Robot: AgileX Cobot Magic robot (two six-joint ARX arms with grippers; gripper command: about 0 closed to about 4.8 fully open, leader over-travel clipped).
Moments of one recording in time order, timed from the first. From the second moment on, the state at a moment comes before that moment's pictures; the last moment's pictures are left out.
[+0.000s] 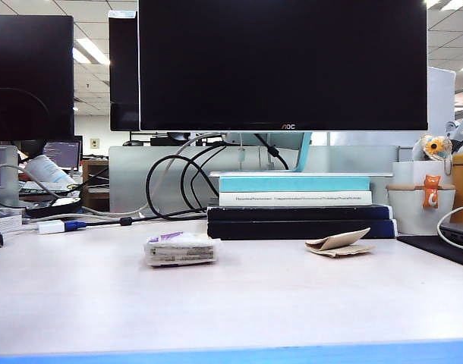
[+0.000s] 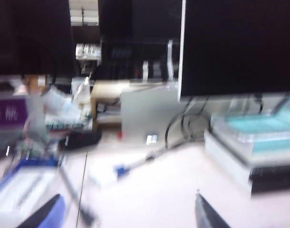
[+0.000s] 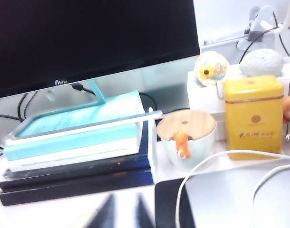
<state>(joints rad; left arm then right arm) -0.03 0.02 0.10 0.06 0.11 0.01 0.05 0.34 0.08 0.35 -0.03 0.21</state>
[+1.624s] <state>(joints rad) -0.03 0.00 0.09 -0.15 0.09 0.07 0.05 0.01 0.01 -0.11 -0.31 0.17</state>
